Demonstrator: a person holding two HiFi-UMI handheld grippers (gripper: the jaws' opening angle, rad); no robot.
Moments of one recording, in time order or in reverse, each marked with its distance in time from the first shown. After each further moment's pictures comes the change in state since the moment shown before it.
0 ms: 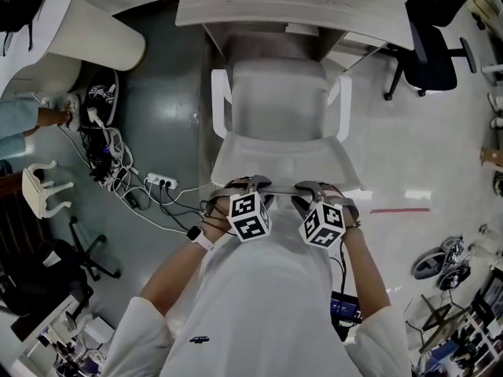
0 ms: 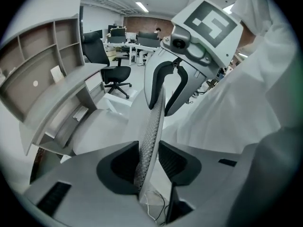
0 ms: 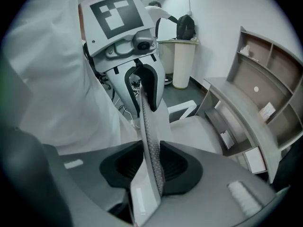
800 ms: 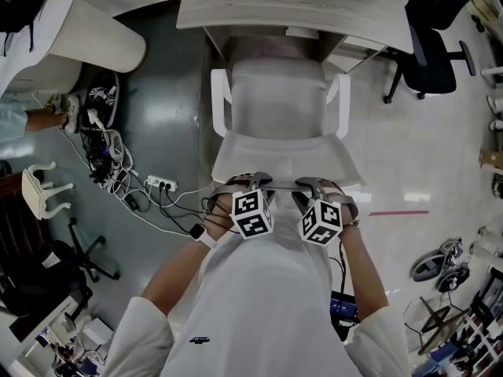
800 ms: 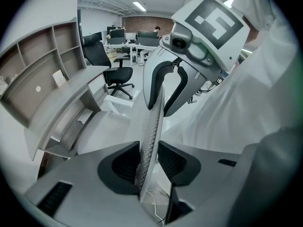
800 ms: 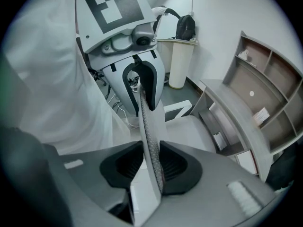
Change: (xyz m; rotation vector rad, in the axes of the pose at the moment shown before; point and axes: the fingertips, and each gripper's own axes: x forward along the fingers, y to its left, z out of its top) left arm 0.000 0.020 0.007 0.032 0.007 0.051; right arm 0.005 -0.023 0.004 -0.033 0.023 -0.069
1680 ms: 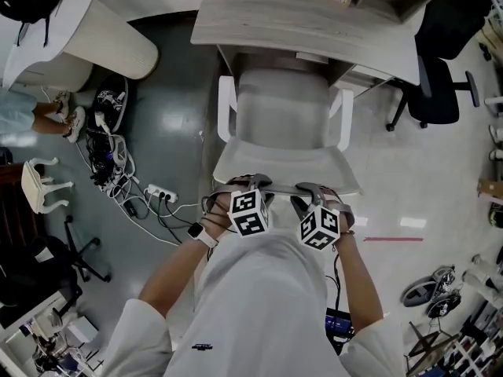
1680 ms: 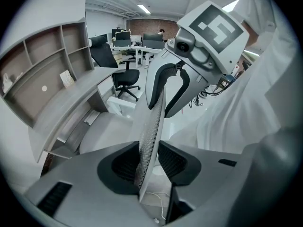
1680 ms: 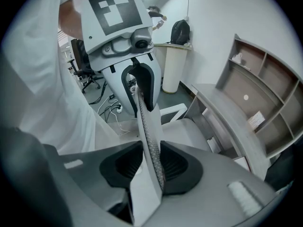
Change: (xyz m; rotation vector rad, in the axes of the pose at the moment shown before) left arm 0.000 0.062 0.010 -0.028 -0.025 0.037; right arm 0.011 -0.060 0.018 0.008 -0.058 -0.054
